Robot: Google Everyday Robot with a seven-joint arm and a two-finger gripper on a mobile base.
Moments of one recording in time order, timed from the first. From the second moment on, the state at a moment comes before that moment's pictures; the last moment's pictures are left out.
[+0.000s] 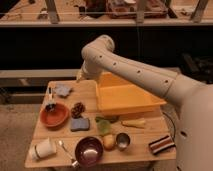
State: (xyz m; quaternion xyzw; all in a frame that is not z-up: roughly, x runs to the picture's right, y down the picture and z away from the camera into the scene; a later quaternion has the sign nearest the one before) arm -0.100 -0.066 0.757 -0.02 -0.23 -0.68 0.70
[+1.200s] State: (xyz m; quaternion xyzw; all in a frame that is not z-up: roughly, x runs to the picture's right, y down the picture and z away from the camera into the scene) arm -0.197 -0.118 0.861 -0.05 -0.25 -0.58 0.78
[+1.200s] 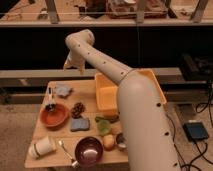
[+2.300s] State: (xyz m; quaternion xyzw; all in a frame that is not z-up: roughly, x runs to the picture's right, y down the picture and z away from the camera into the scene) arm -0.257 -0.088 0.908 -0.10 -0.25 -0.51 0.82
